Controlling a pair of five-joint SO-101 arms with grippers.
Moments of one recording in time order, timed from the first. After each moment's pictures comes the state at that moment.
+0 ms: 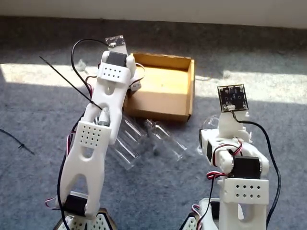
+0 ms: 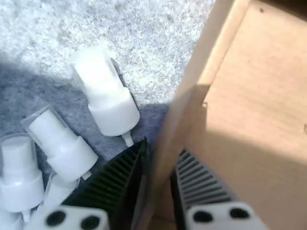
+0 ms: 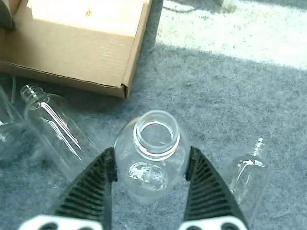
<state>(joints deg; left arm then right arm) 6.8 66.6 -74.3 95.3 34.9 -3.5 -61.2 50.2 68.2 10.4</state>
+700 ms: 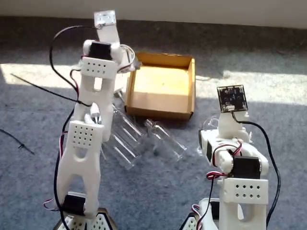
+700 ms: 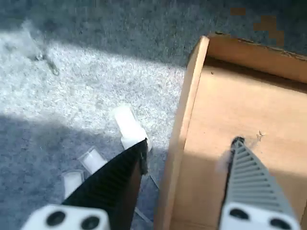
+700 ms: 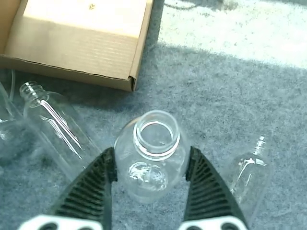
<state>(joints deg) 3.4 61.9 -88.3 98.7 25.1 -3.4 -61.2 50.8 68.2 10.4</state>
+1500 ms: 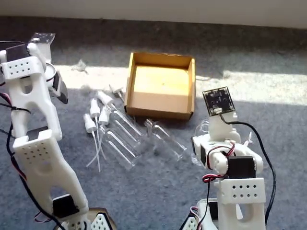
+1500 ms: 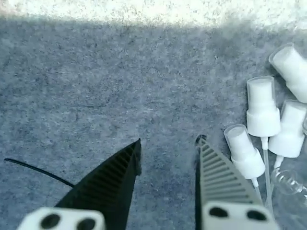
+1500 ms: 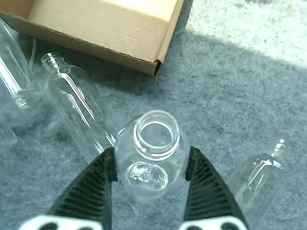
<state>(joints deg) -24.4 37.6 -43.9 99.9 -14.0 -8.5 -61.2 50.8 71.8 13.2</state>
